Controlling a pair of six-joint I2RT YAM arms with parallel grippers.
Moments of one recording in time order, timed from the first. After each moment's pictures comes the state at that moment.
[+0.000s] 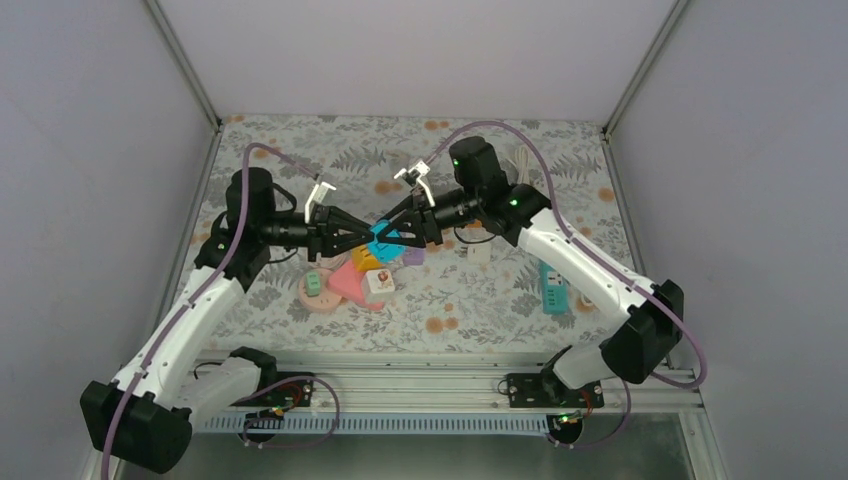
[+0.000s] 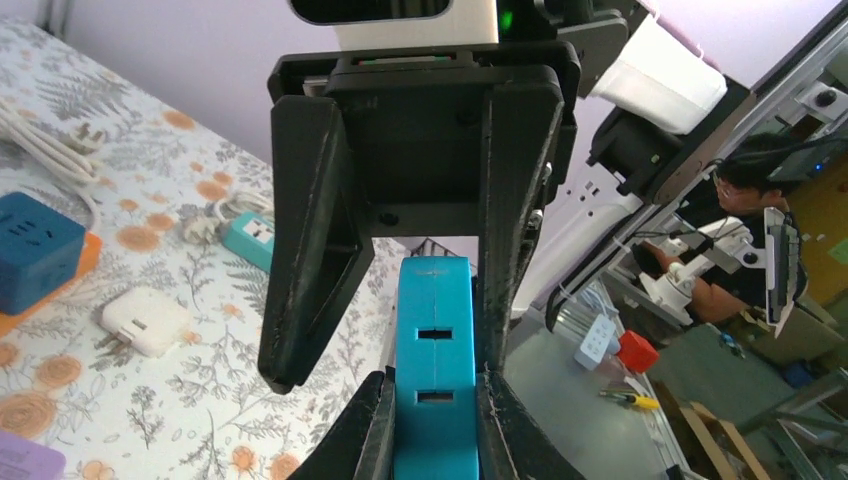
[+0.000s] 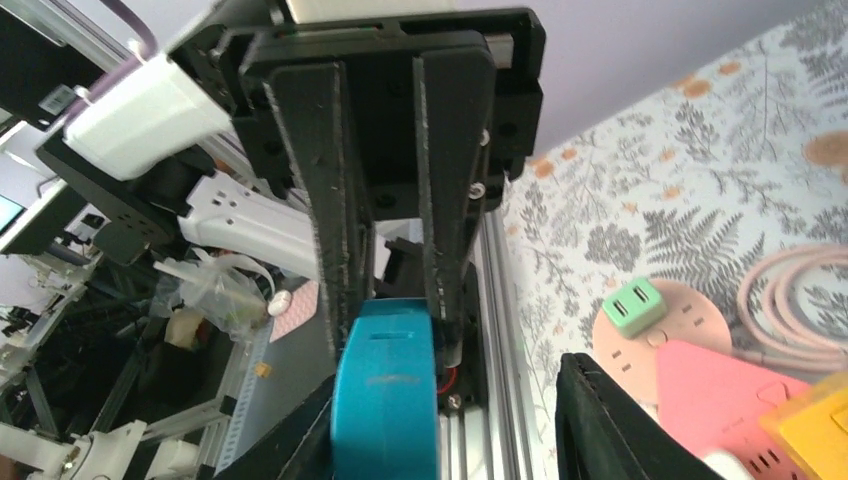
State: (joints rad) left arm -0.30 0.98 0.90 -0.20 1.23 -0.32; right arm 0.71 1.44 1.35 -0.41 -1.04 0.18
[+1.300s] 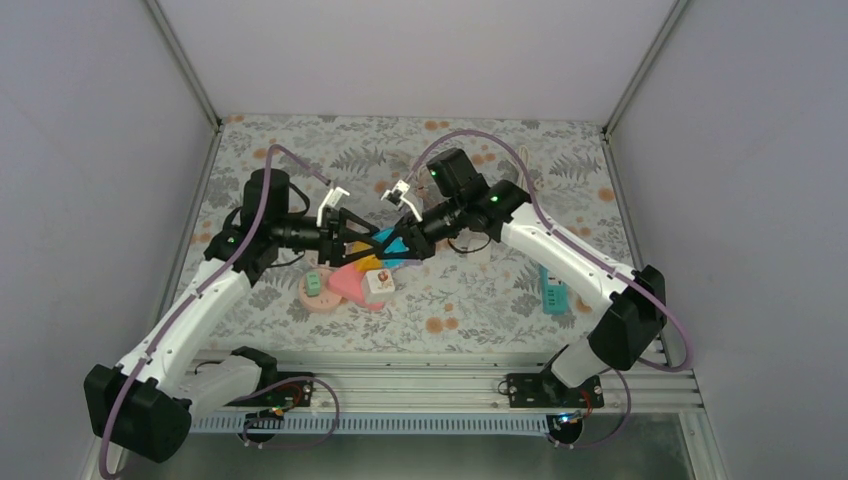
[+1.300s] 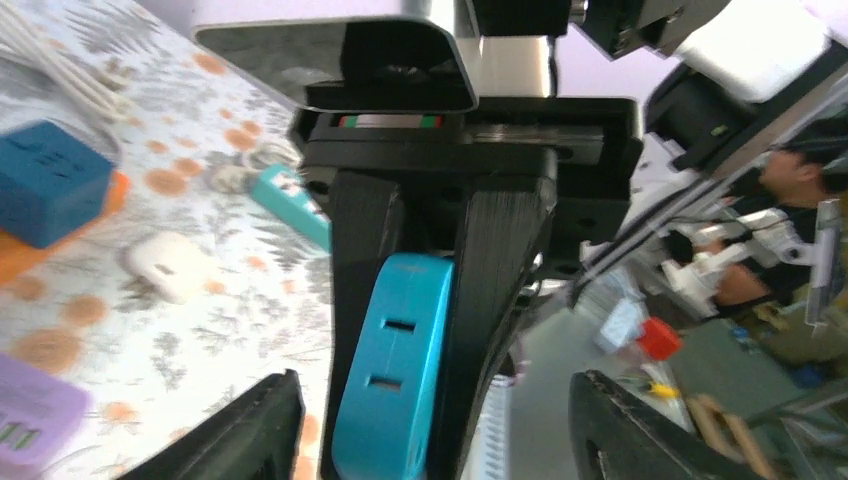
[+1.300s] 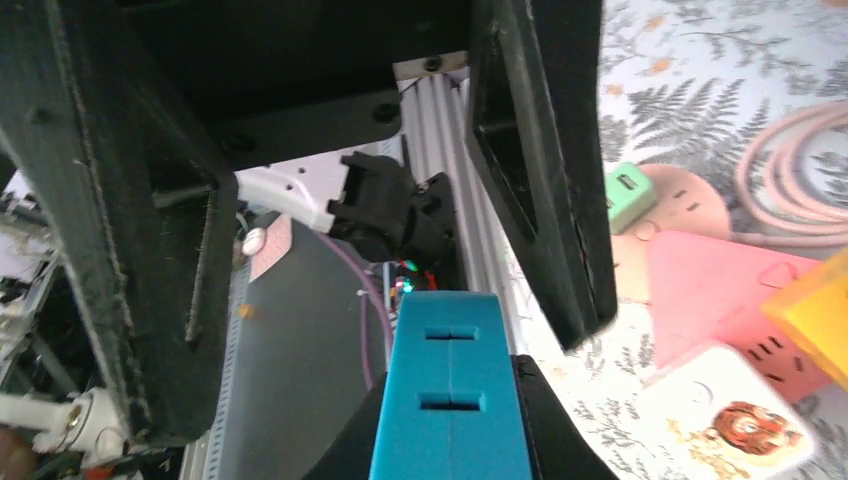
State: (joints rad) left arm -0.34 1.04 0.91 -0.34 1.18 -0.20; right arm 0.76 1.54 1.43 -0.72 -0.97 0.02
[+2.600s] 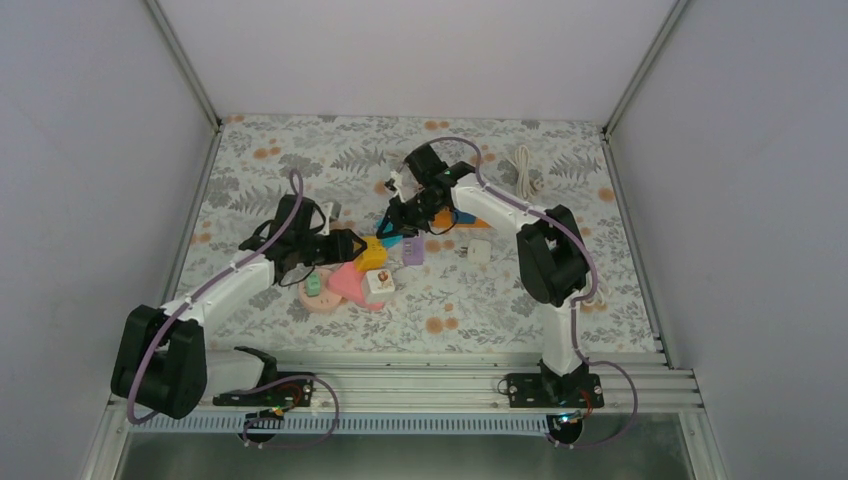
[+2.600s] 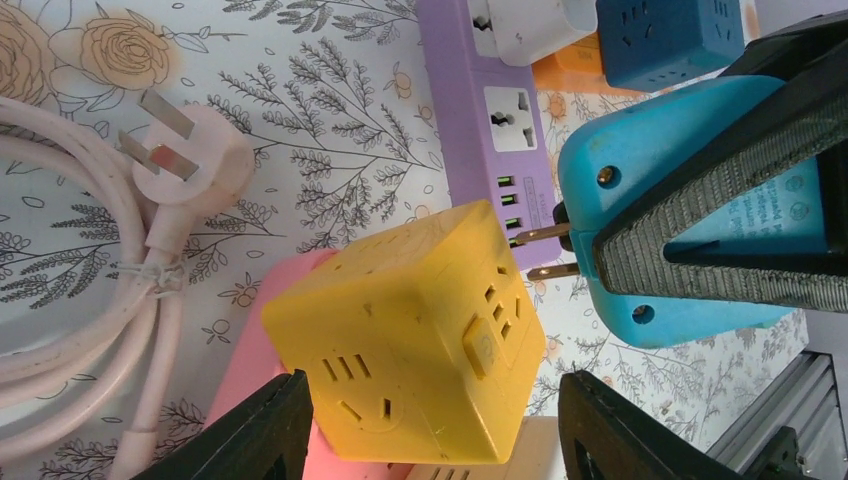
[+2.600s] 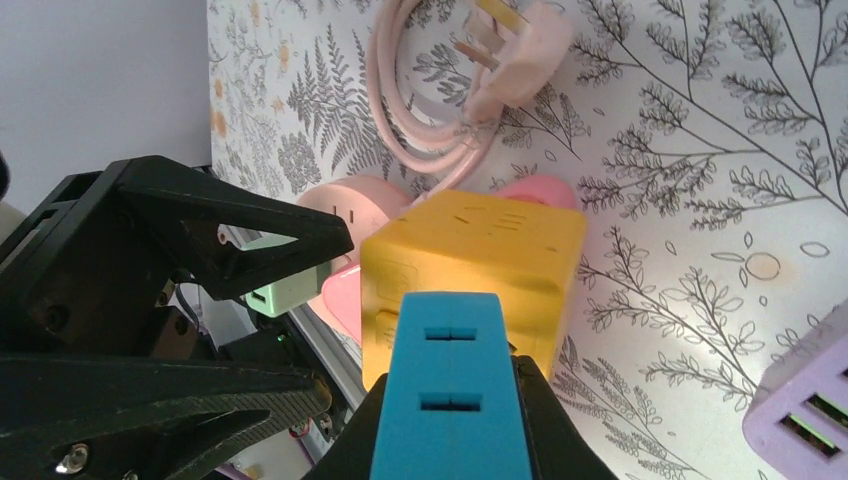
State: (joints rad) left arm -0.31 1.24 0.70 -0.31 0.46 -0.49; right arm 0.64 2.05 1.65 -0.74 -0.76 0.44
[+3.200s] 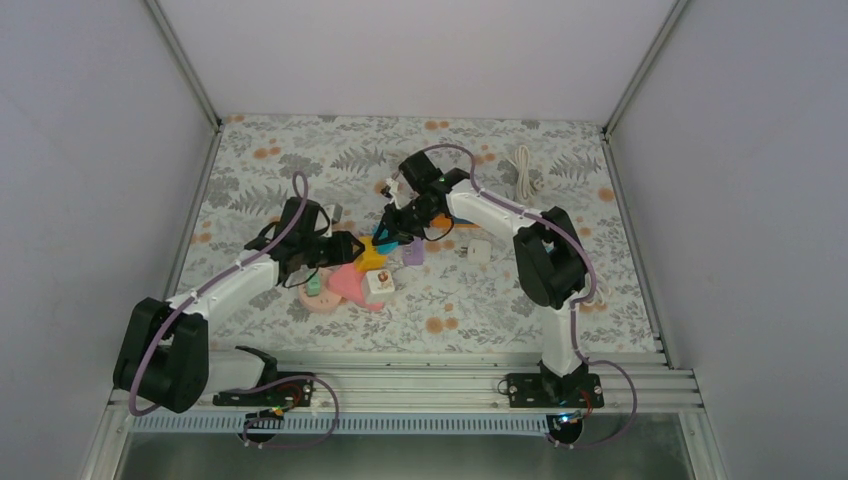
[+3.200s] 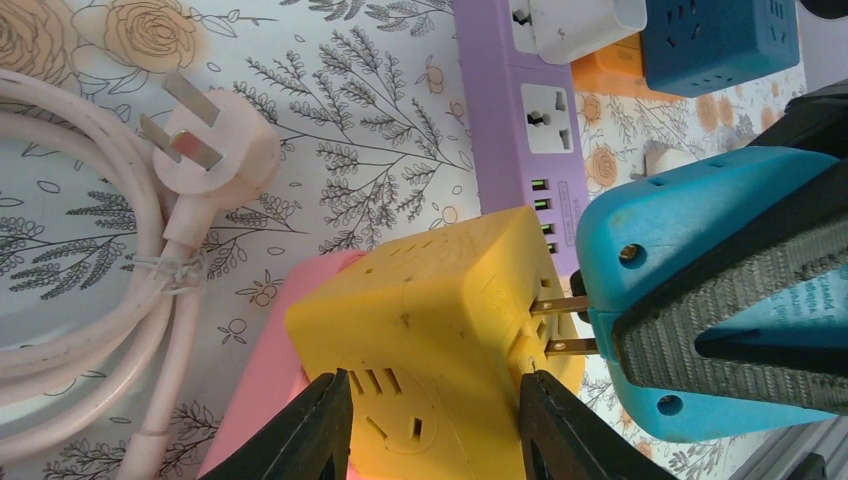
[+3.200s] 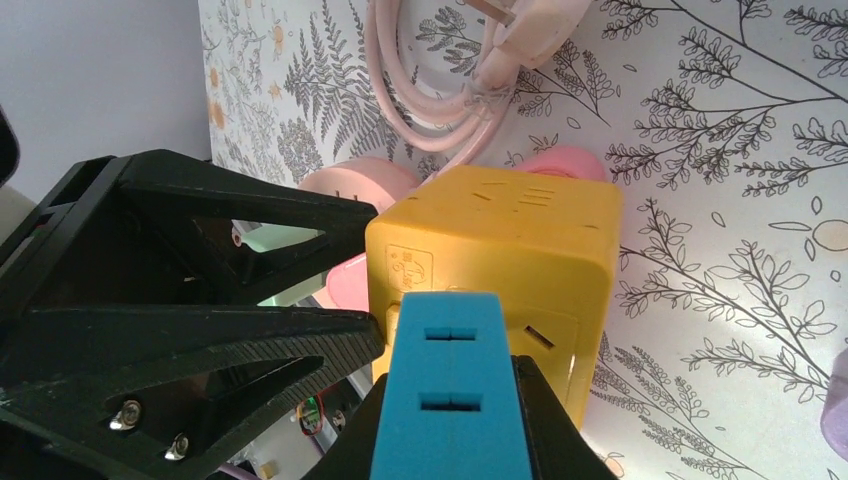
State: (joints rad) left arm -0.35 1.27 0.68 -0.29 0.39 -0.53; right arm 0.68 2.04 1.62 -0.72 -0.75 0.50
